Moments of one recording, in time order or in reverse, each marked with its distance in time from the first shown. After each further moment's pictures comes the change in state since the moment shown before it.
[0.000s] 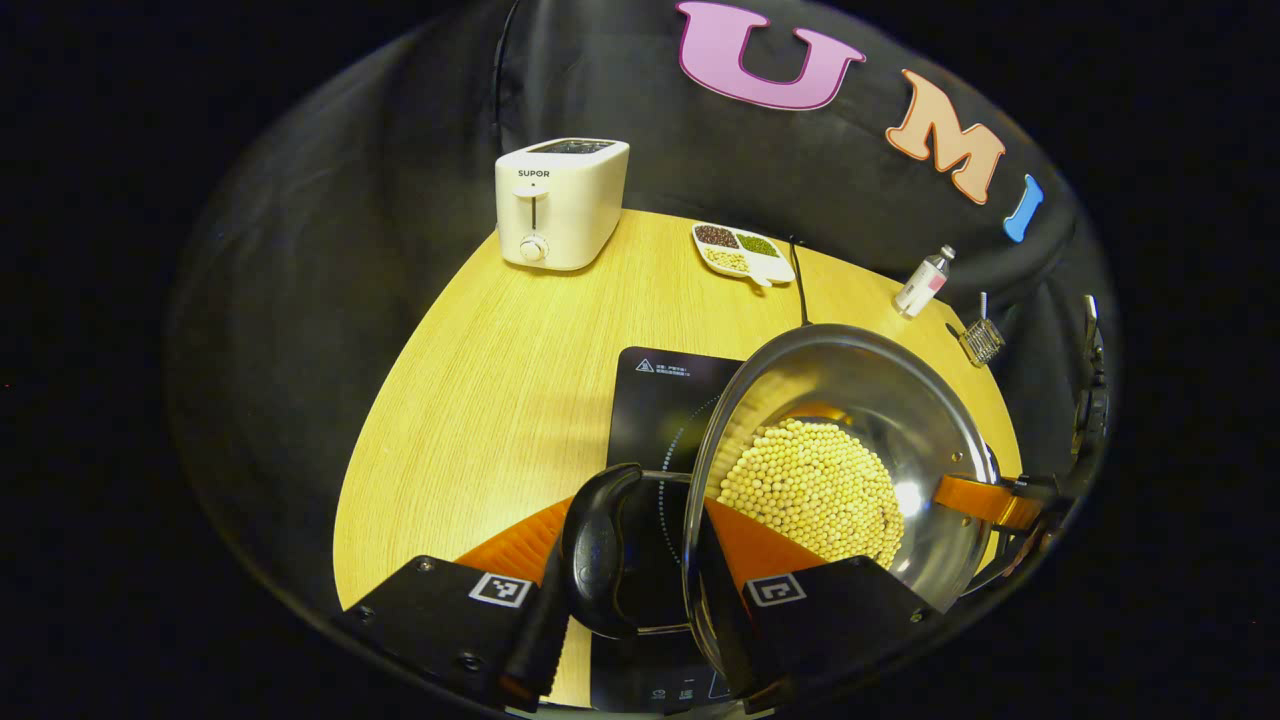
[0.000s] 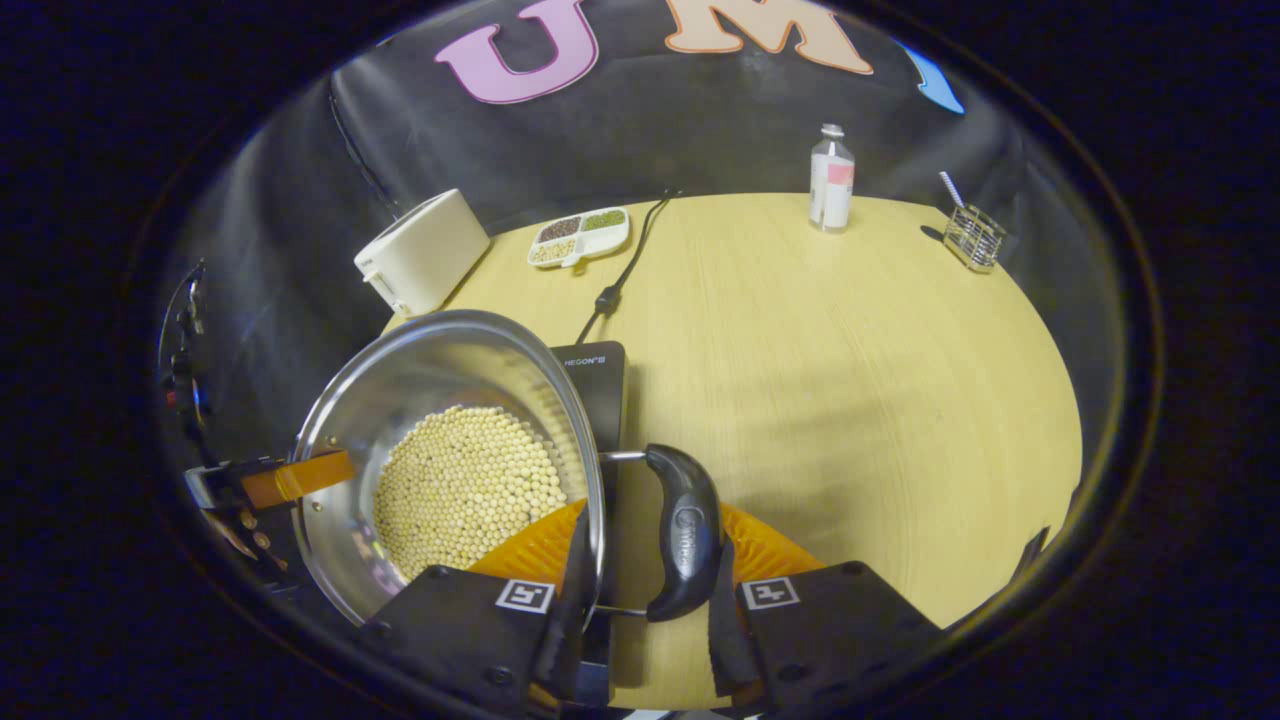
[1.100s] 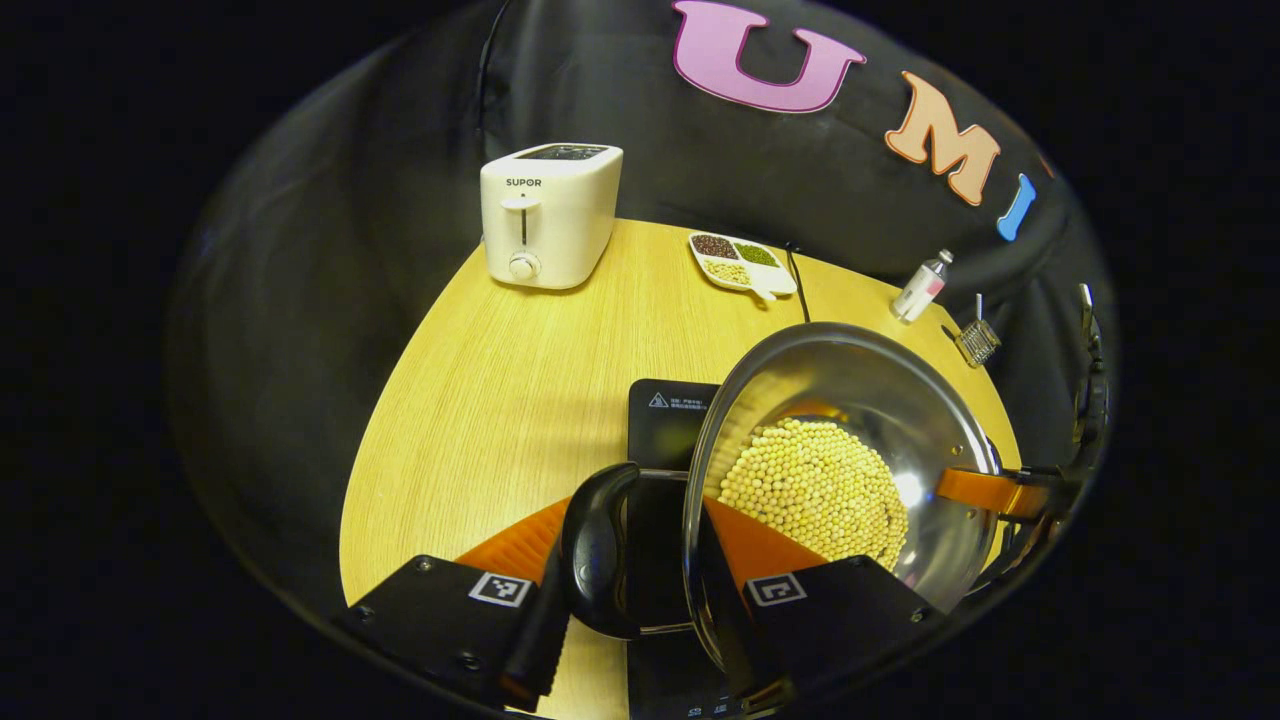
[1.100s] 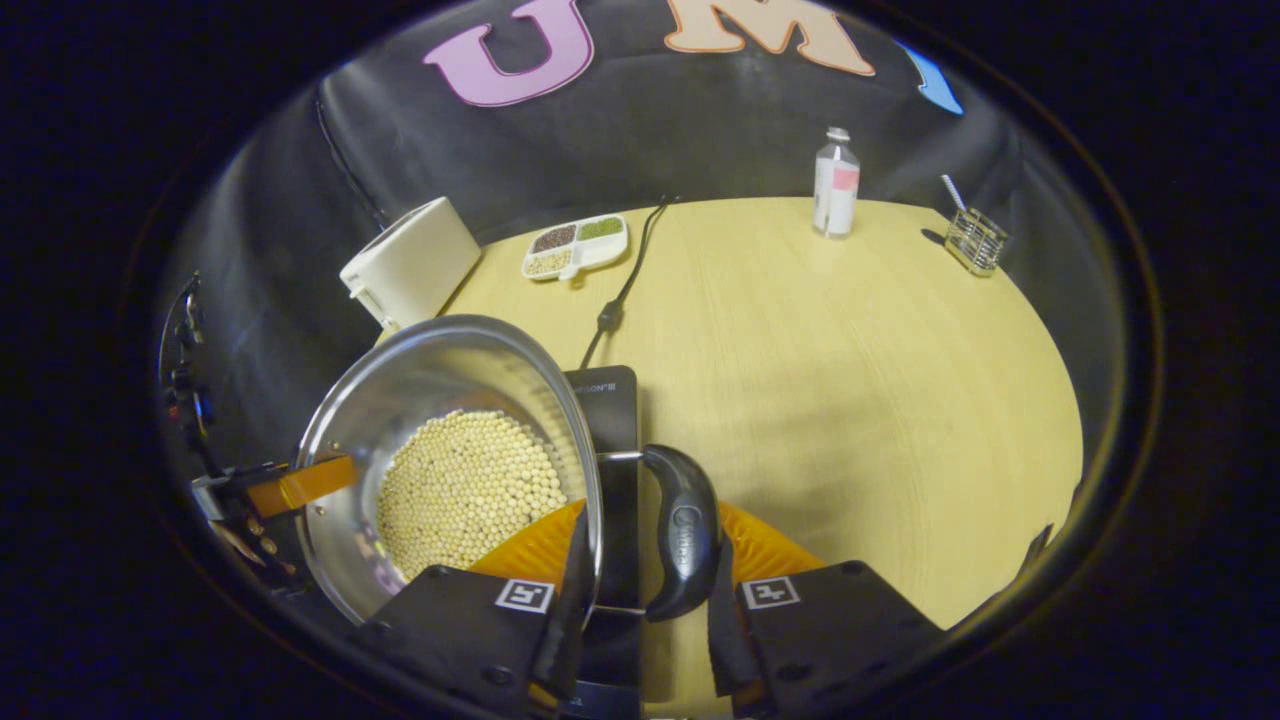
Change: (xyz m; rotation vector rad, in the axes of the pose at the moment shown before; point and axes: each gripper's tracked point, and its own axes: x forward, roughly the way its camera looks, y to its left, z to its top) left arm 0.016 0.011 0.020 0.037 -0.017 -0.030; right arm 0.006 0.010 0.021 0.024 0.004 -0.018
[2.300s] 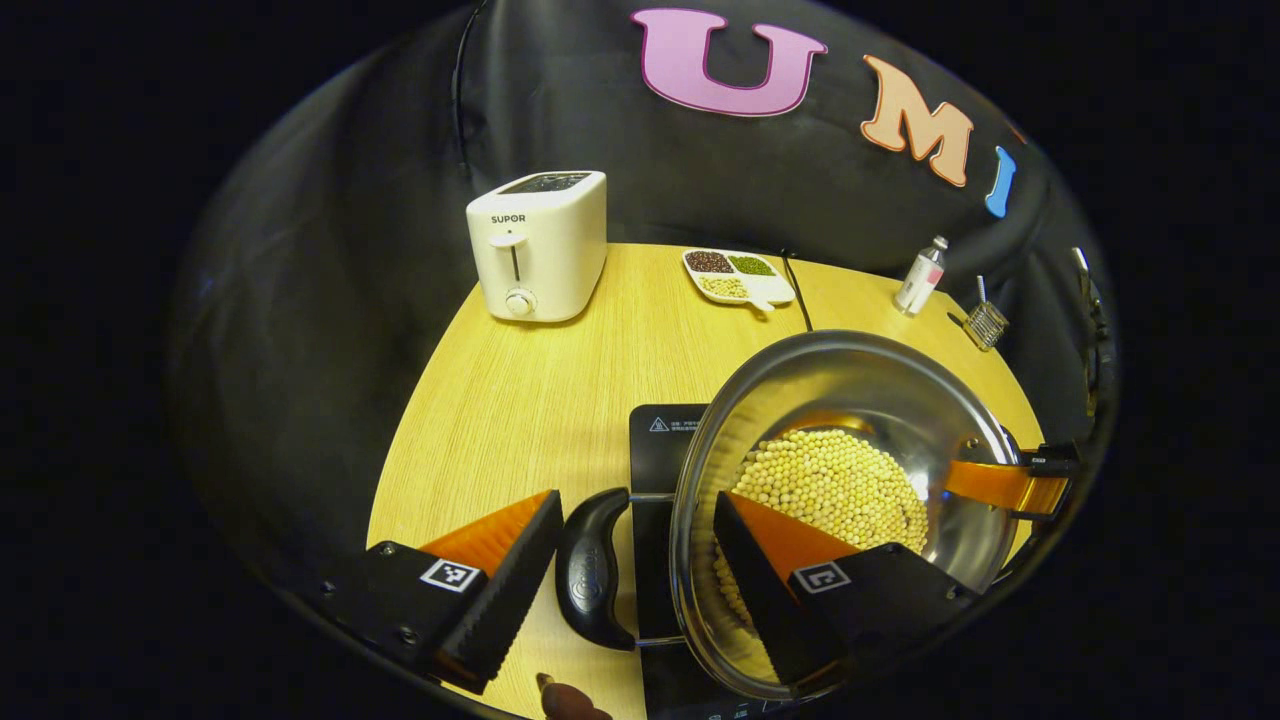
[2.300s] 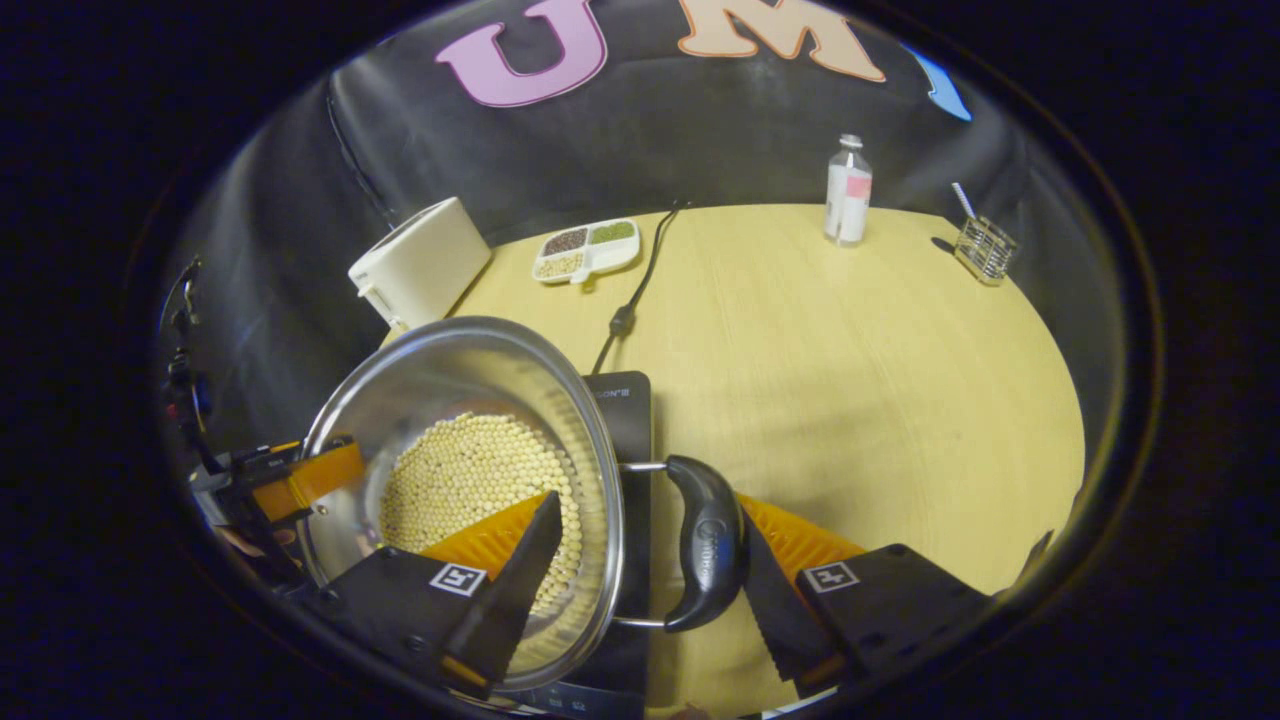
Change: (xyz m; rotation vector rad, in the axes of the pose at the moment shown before) left arm -0.002 -0.005 0.020 0.100 -0.071 0.047; right arm -0.001 0.007 0.006 -0.013 -0.012 0.023
